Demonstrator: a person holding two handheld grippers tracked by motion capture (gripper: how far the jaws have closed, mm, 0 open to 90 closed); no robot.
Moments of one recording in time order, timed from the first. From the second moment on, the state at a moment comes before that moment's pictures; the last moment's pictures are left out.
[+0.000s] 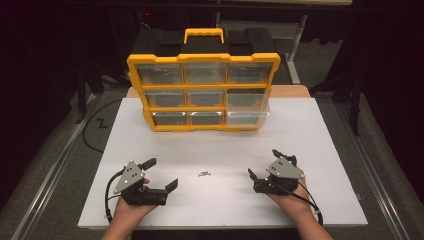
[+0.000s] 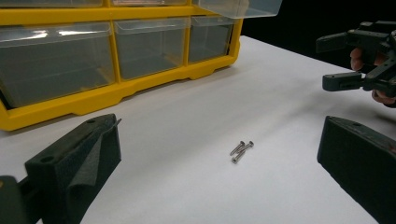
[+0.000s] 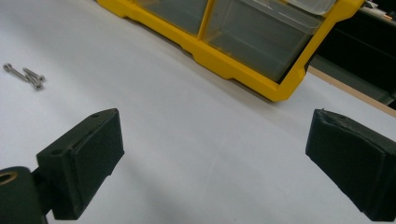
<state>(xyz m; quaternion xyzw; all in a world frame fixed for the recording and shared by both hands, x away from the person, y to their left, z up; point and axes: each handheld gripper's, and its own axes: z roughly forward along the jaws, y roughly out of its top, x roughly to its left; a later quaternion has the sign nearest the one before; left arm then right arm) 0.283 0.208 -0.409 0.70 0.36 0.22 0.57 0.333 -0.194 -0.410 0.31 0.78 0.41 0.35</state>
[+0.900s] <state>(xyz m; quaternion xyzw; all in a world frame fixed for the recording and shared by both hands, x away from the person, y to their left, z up) 0.290 0.212 -0.414 0.70 0.39 0.21 0.56 0.328 -0.213 -0.397 0.37 0.72 0.48 0.34</state>
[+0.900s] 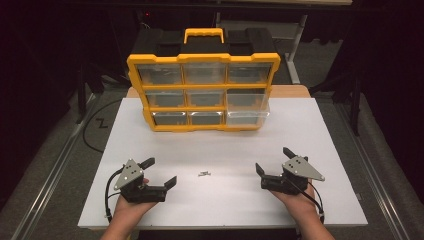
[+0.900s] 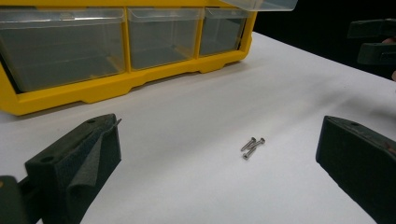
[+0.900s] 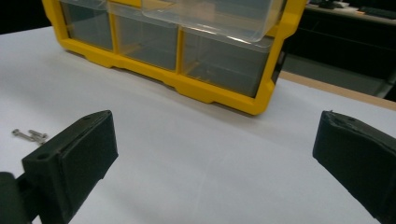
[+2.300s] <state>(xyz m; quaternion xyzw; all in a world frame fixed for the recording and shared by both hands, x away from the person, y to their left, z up) 0.296 0.213 -0.417 0.68 0.40 0.23 0.57 0.342 -0.218 -0.409 0.42 0.79 0.34 0.28</state>
